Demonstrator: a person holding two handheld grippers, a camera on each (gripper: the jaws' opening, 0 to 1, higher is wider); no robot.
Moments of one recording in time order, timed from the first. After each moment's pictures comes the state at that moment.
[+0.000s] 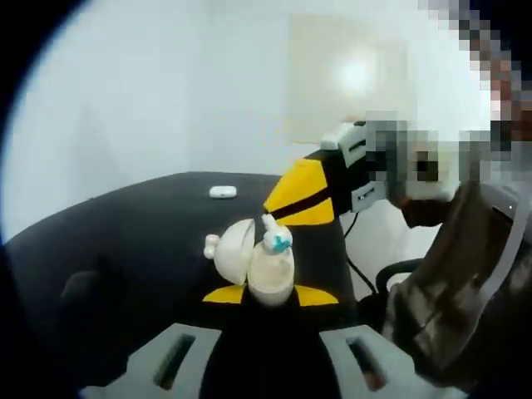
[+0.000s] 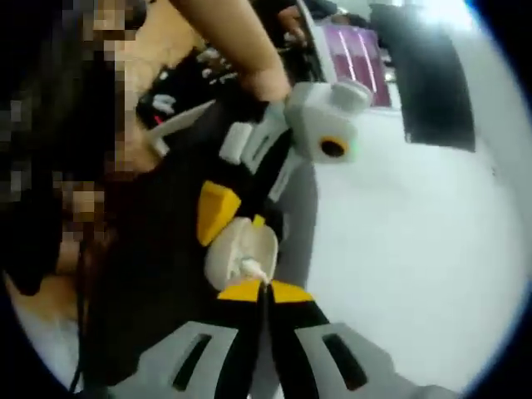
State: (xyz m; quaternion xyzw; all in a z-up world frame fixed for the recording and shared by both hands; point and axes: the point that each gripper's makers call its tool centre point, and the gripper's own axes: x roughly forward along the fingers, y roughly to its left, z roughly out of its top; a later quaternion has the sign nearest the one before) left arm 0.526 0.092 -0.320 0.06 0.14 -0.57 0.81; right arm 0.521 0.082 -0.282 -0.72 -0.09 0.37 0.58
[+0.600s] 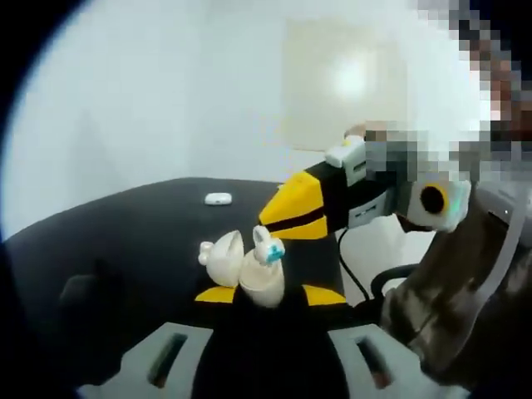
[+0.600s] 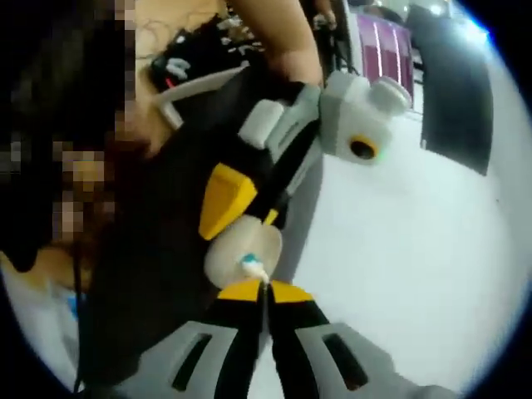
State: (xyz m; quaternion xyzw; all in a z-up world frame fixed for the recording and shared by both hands) left arm 0.522 0.090 -0.314 0.05 0.13 -0.58 0.81; right arm 0.521 0.085 -0.279 -0.77 -0.10 0.31 0.54
